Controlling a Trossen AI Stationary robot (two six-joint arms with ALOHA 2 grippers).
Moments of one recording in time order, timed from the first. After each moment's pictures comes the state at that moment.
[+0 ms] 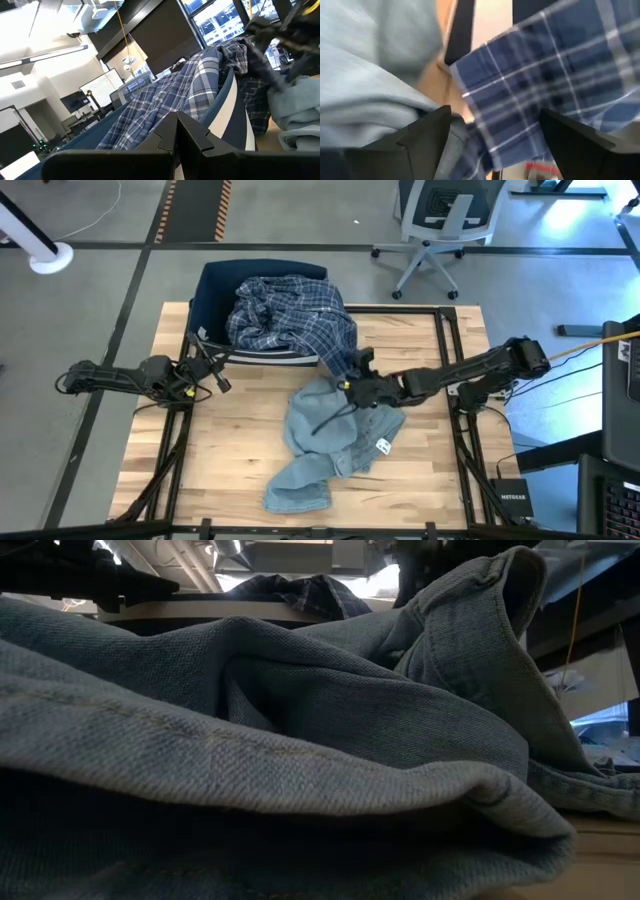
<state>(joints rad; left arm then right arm) -0.08 0.19 0.14 0.27 -0.65 0.65 0.17 1.48 0.96 -0.30 0.76 -0.58</state>
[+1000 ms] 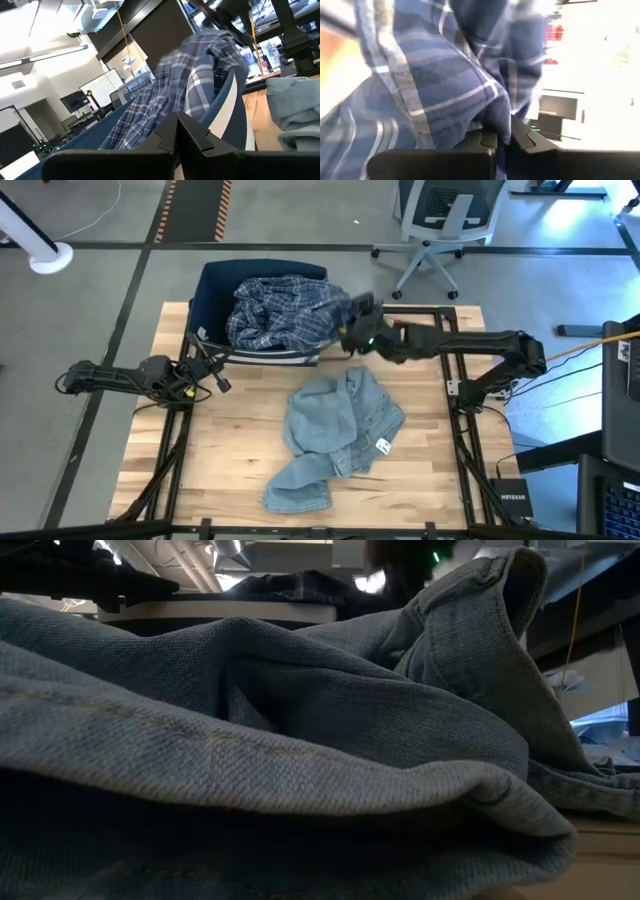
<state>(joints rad) -0.08 0.19 0.14 0.27 -0.65 0.65 -0.12 1.48 1.29 -0.42 0.80 -1.04</state>
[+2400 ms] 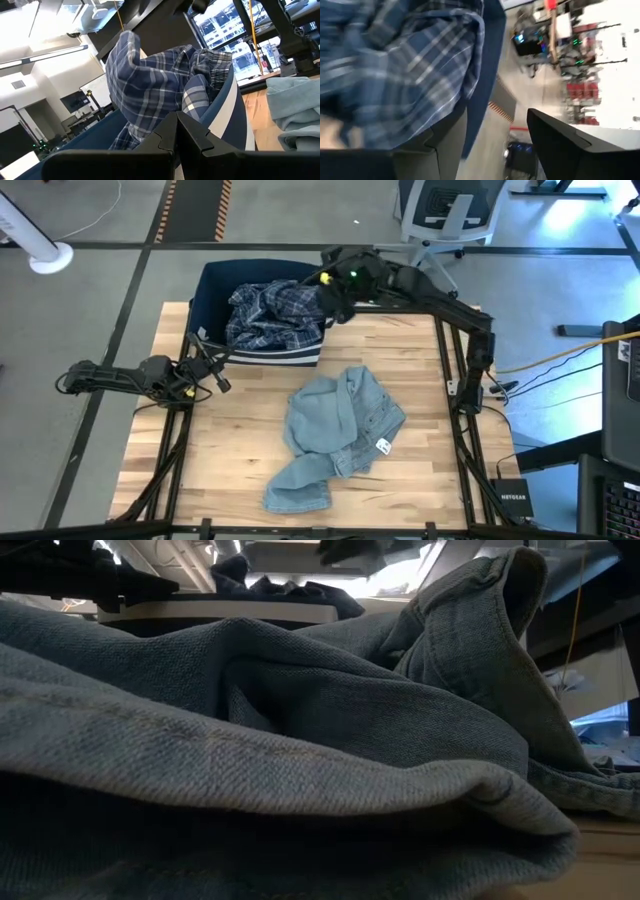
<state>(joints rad) -0.08 0.19 0.14 0.27 -0.65 0.65 -0.28 1.87 2.23 -0.89 0.27 -1.12</state>
